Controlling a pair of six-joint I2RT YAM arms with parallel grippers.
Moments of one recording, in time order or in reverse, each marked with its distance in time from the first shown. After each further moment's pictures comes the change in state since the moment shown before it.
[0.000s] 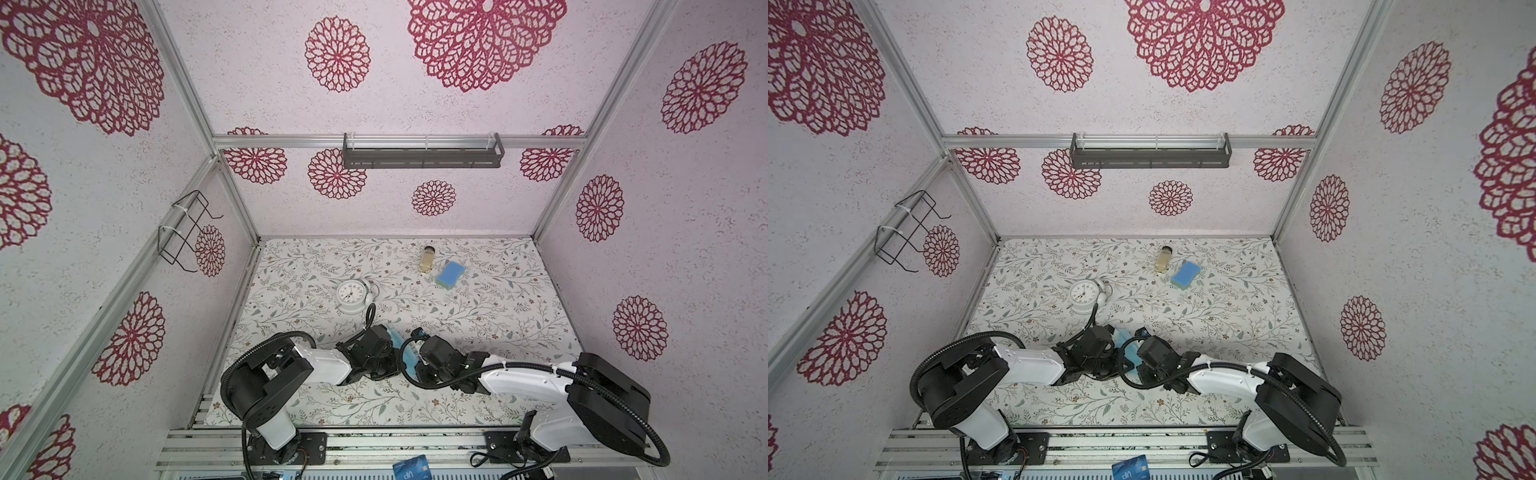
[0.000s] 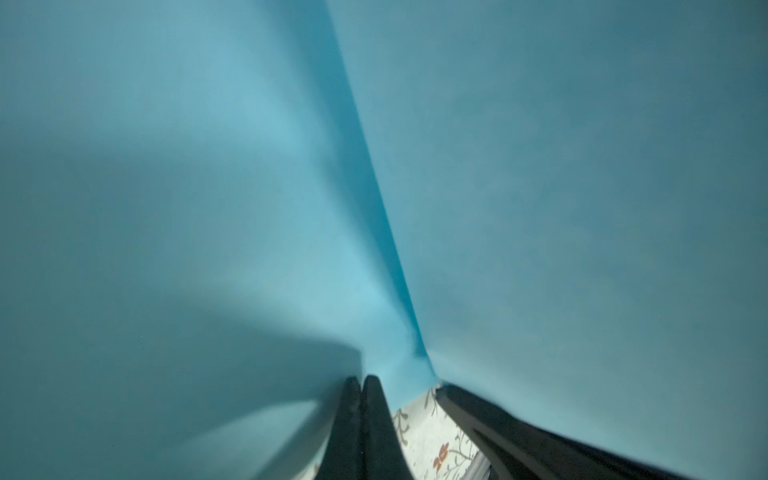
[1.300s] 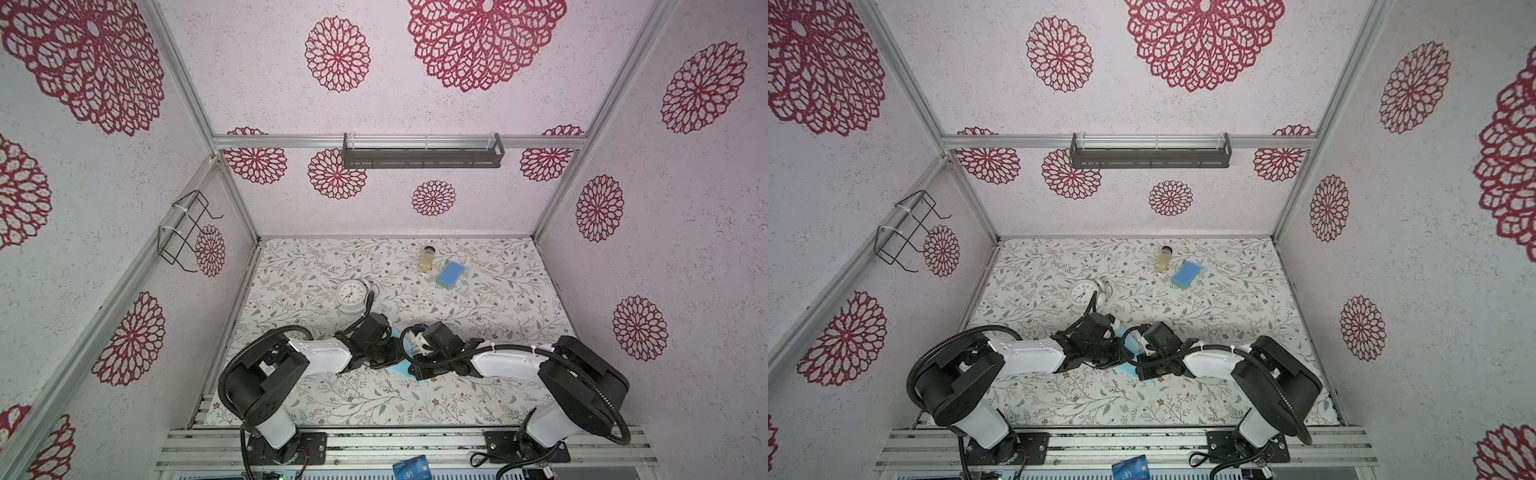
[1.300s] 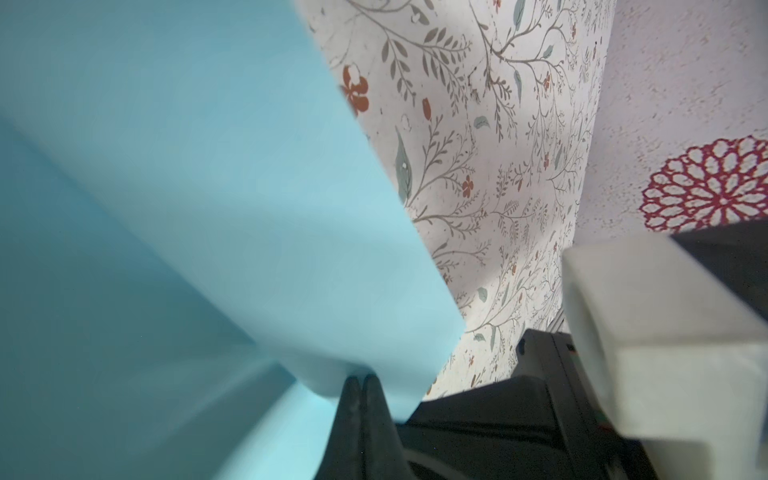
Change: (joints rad) left arm 0.065 0.021 0.119 -0.118 0.055 0.093; right arm -0.169 0.138 0.046 0.058 -0.399 0.149
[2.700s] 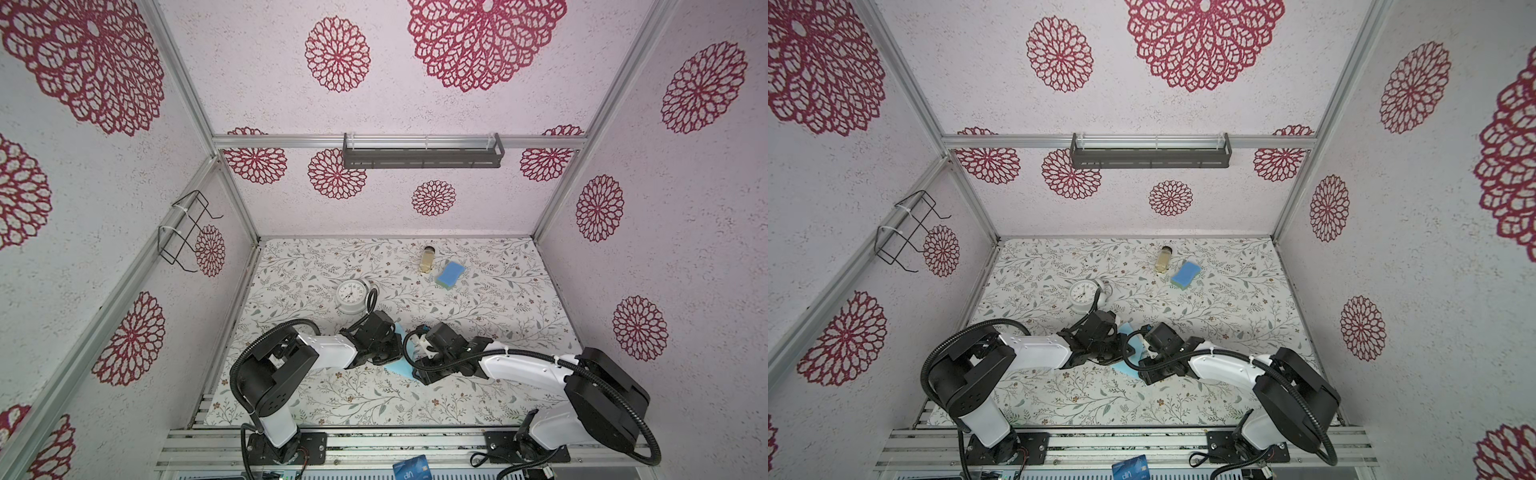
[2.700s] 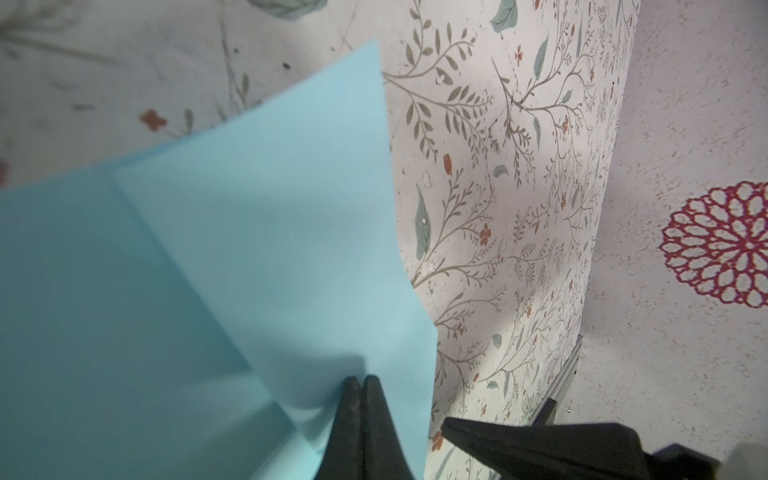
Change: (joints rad) left arm 0.002 0.050 0.034 0.011 -0.073 -0.028; right arm 0.049 -0.105 0.048 -0.251 0.151 -0.153
